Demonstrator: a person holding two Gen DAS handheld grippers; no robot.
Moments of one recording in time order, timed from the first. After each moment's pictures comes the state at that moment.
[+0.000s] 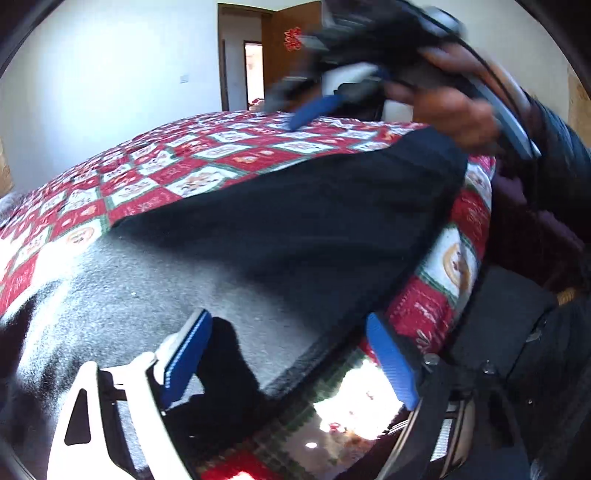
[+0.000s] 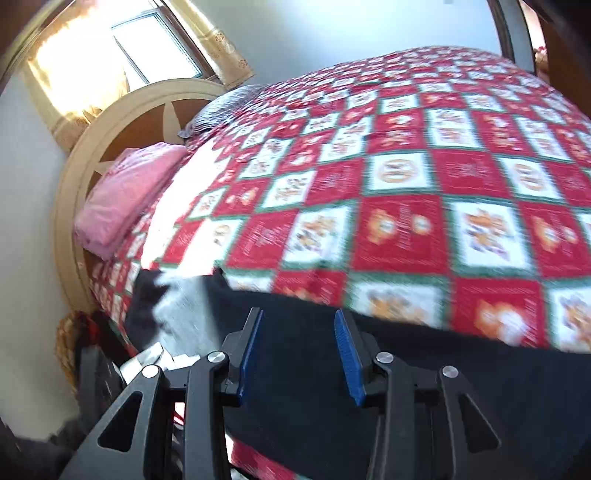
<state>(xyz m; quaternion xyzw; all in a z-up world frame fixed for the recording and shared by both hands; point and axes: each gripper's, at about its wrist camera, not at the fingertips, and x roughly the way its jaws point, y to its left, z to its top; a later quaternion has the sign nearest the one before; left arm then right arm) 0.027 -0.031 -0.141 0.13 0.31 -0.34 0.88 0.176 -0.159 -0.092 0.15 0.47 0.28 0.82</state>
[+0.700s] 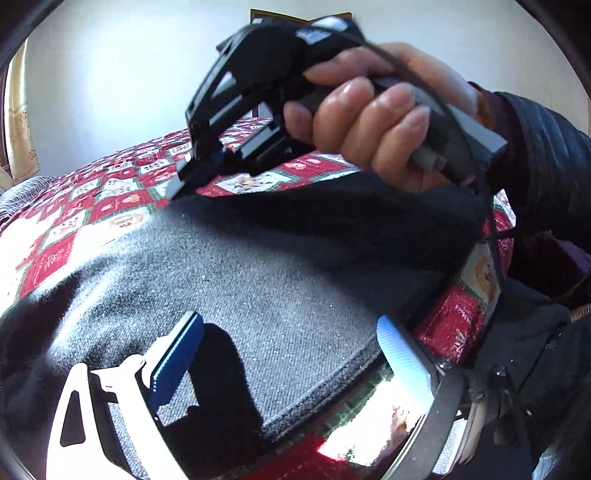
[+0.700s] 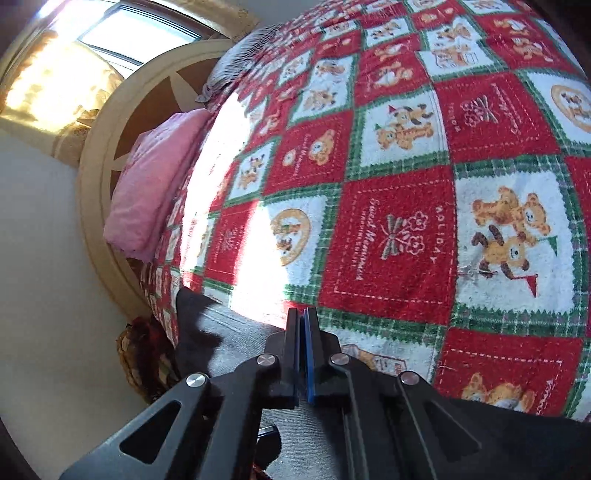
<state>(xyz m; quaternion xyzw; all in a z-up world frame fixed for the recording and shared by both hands) 0.045 0.005 -0.141 0.09 0.30 -0.30 0.90 0.243 -0.035 -0.132 0.23 0.55 0.35 0.73</state>
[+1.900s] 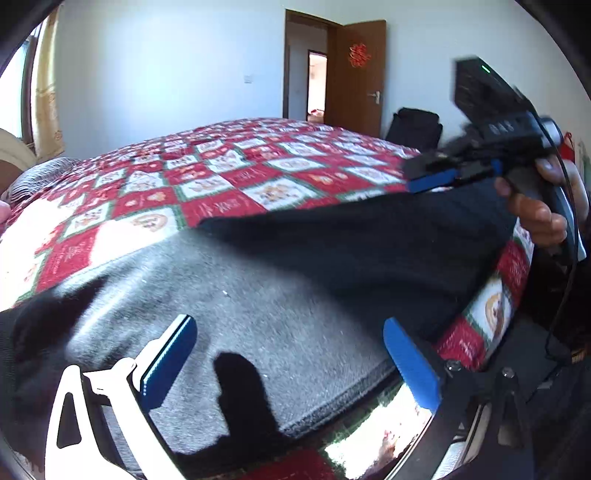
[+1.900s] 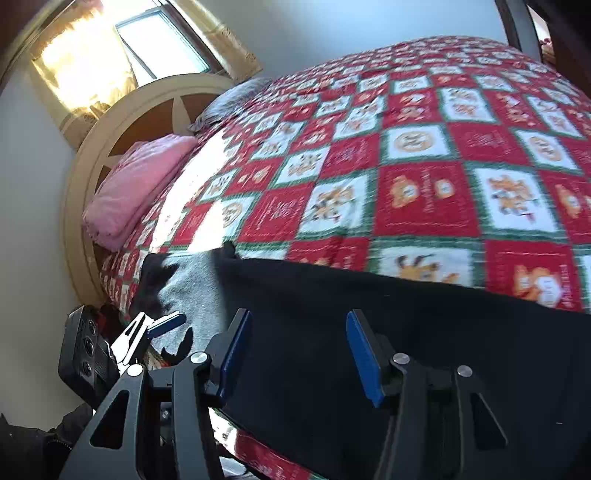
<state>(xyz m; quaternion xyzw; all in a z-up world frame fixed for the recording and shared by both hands) 0.043 0.008 -0.123 0.05 0.30 -0.24 0.92 0.127 -0.206 -0.100 0.15 0.45 0.25 0.84</state>
